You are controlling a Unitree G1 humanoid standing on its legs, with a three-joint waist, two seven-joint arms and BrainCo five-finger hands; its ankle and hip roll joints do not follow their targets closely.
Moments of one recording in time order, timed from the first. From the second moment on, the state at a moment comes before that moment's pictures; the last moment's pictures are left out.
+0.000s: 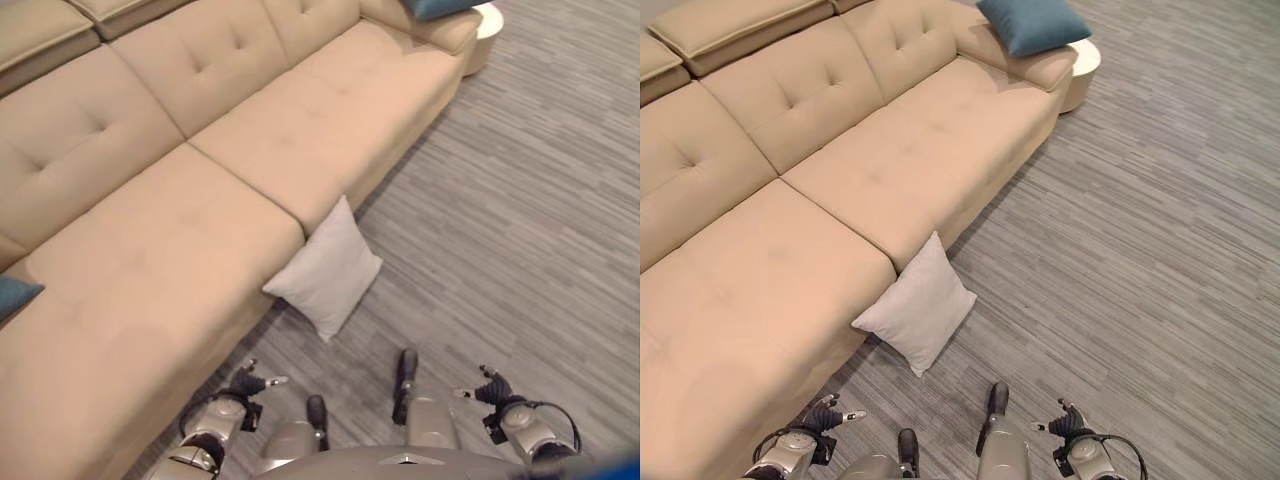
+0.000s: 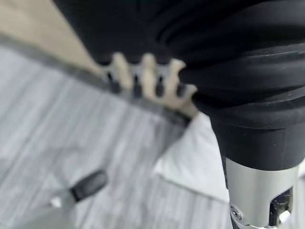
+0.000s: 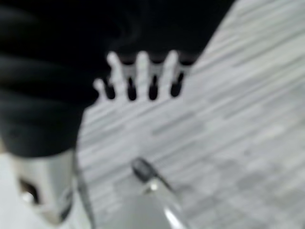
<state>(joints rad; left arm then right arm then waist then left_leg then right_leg) -0.10 0.27 -0.20 1.14 -0.07 -0.05 0.09 -0.08 -0.32 0.26 1.07 -0.10 -0.01 -0.16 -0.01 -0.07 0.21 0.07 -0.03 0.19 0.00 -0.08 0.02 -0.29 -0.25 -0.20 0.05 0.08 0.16</state>
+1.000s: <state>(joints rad) -0.05 0.25 -0.16 1.19 -0.10 -0.05 0.09 -0.03 -0.32 0.29 1.02 -0.10 -0.02 -0.14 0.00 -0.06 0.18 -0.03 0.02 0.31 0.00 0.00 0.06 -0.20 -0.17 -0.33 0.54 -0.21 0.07</state>
